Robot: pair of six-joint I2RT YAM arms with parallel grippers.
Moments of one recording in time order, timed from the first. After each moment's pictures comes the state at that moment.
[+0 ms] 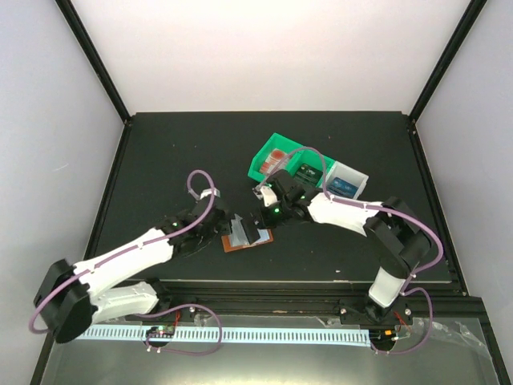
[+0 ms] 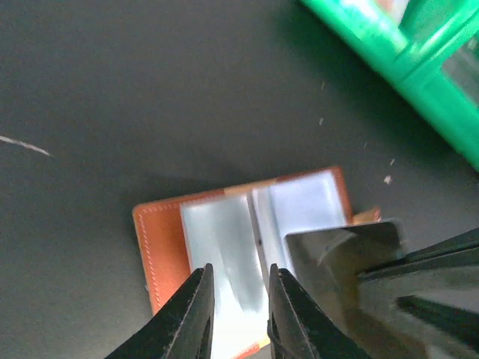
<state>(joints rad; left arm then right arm) -0.77 1.14 0.66 -0.44 -0.20 -0.88 0.77 1.71 1.03 -0.27 -0.54 0.56</state>
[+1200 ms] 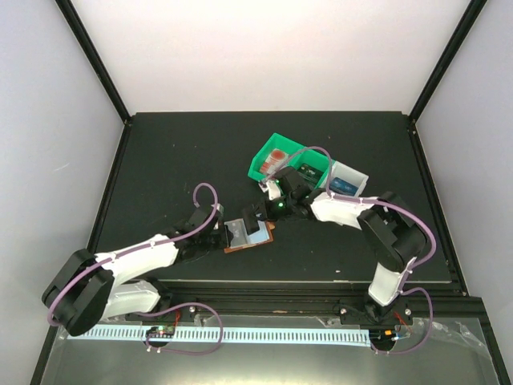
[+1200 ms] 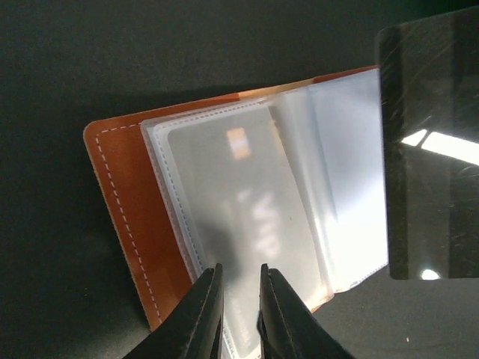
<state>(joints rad) -0.65 1.18 0.43 -0.16 0.08 -0.79 0.71 1.76 0.99 -0.05 -0.59 0.63</state>
